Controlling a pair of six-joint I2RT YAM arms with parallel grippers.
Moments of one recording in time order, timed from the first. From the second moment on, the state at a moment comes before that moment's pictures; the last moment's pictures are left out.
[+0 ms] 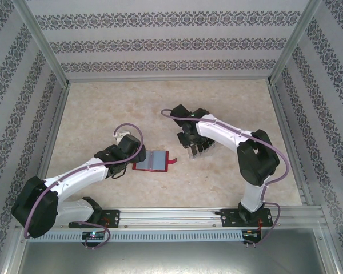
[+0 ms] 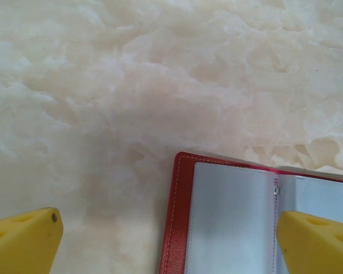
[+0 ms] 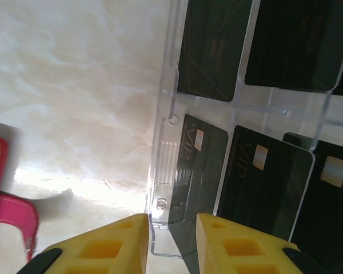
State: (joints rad) left arm -0.61 1.21 0.63 -0.39 -0.36 -0.69; right arm 0.66 1.84 1.40 -0.97 0.16 0.34
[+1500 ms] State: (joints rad) left arm -0.61 1.21 0.63 -0.39 -0.36 -0.68; right arm 0.68 1.91 1.41 -1.00 0.23 0.35
